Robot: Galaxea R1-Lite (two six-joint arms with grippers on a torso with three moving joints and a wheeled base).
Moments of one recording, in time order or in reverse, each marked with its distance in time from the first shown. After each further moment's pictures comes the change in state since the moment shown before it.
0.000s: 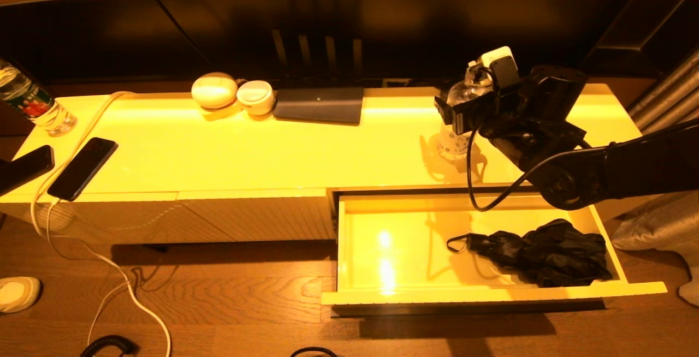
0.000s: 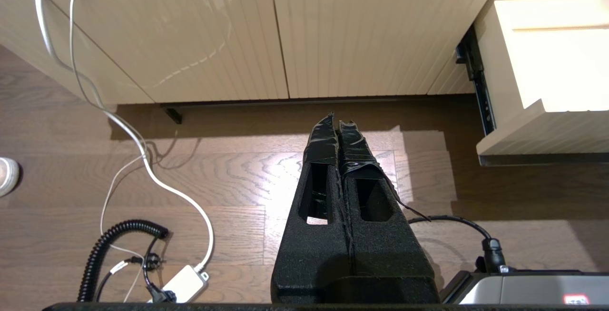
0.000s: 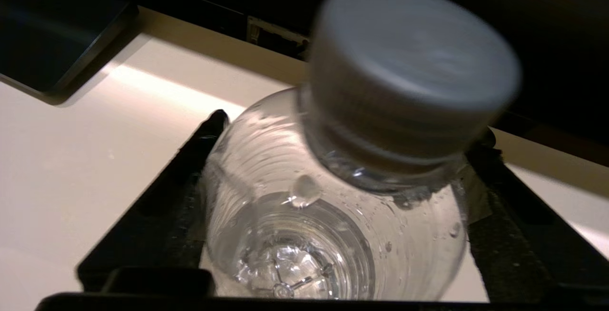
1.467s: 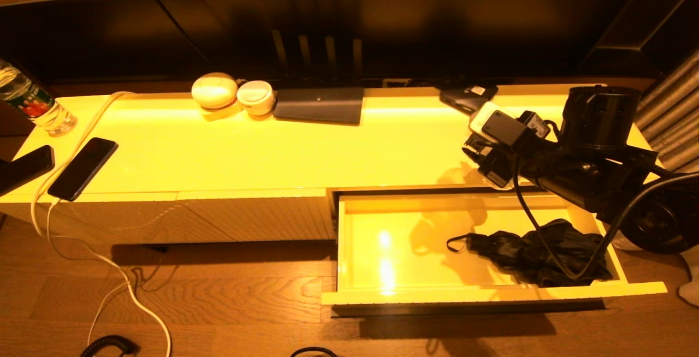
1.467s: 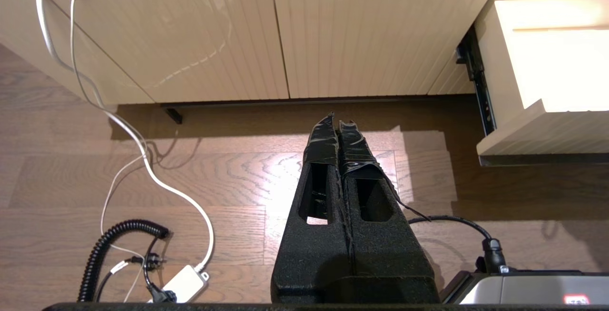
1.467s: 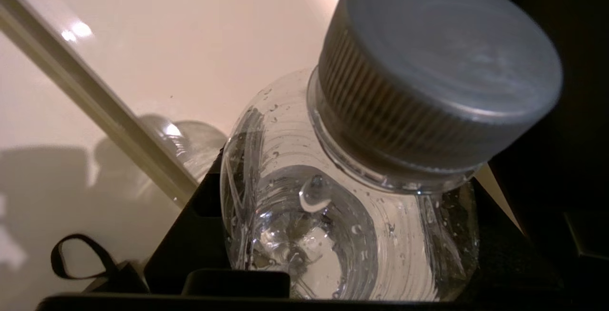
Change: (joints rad) left arm 0.000 0.000 0.000 0.000 0.000 0.000; right arm 0.016 -0.277 0.354 0.207 0.046 -0.576
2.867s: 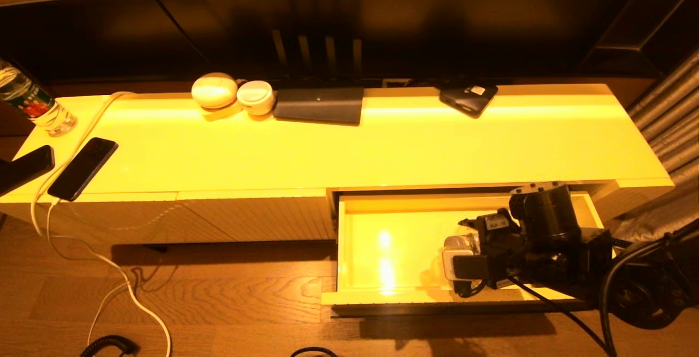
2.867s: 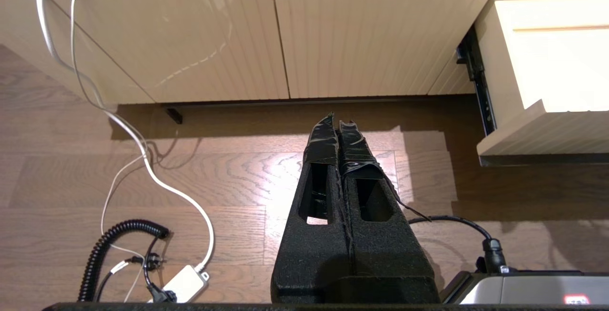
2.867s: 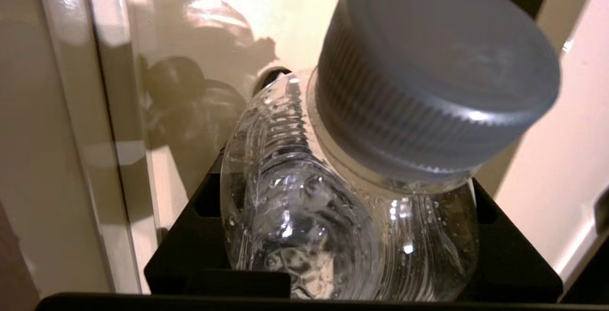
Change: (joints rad) left arm 0.000 0.000 0.000 0.000 0.000 0.000; right arm 0.095 0.076 0.283 0.128 -0.015 -0.524
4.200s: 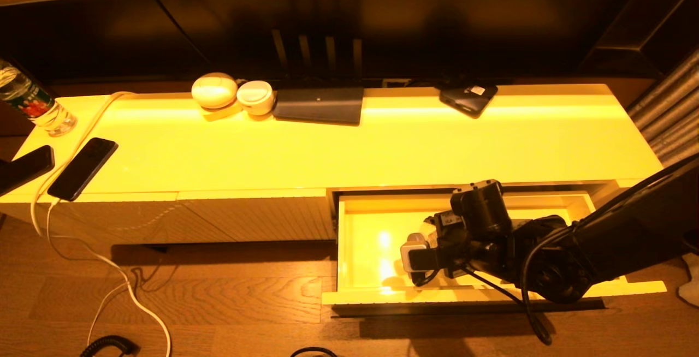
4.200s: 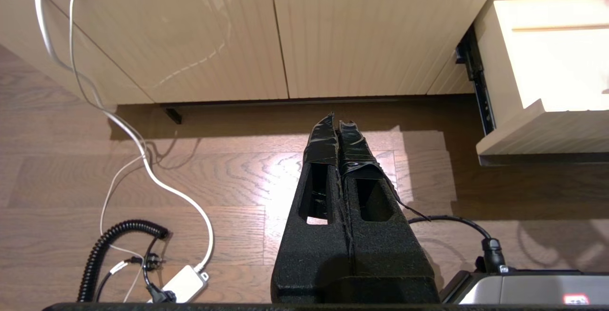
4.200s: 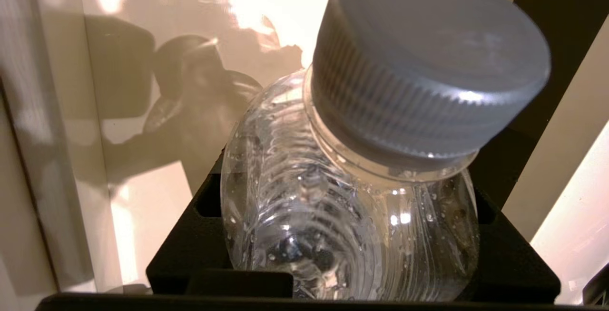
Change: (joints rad) left arm 0.000 0.000 0.000 0.000 0.000 0.000; right arm 0.086 0.192 -0.220 0.044 -0.064 0.007
